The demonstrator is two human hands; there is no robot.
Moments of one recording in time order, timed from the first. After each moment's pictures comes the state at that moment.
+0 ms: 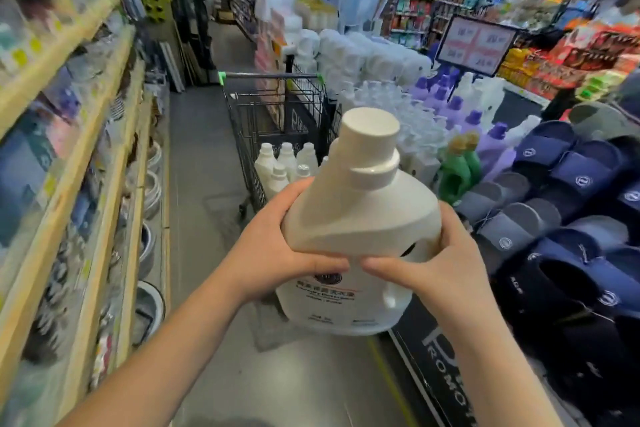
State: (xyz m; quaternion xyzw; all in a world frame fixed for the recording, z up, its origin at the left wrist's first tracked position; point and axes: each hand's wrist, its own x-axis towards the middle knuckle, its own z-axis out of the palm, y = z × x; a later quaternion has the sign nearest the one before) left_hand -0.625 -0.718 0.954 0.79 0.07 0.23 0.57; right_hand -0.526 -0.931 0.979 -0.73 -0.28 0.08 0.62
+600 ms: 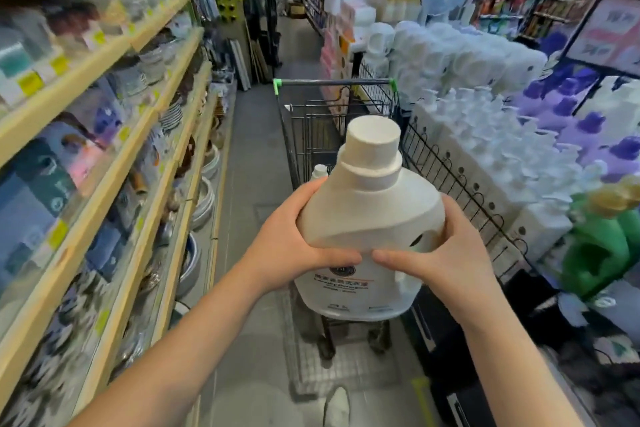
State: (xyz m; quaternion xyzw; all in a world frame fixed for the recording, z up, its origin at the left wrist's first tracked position) left_hand -0.453 -0.538 0.915 0.79 0.18 0.24 0.53; right_hand -0.310 -0.724 0.932 -0.70 -0.33 0.17 0.61
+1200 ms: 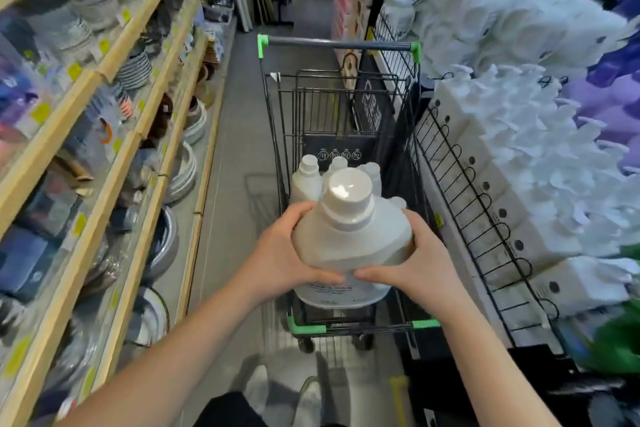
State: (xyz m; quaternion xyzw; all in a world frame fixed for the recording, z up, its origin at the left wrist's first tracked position) left_hand -0.292 -0.437 0.822 0.78 0.29 0.16 0.54; right_hand -0.117 -0.608 0.846 -0.75 -0.37 0.28 0.47
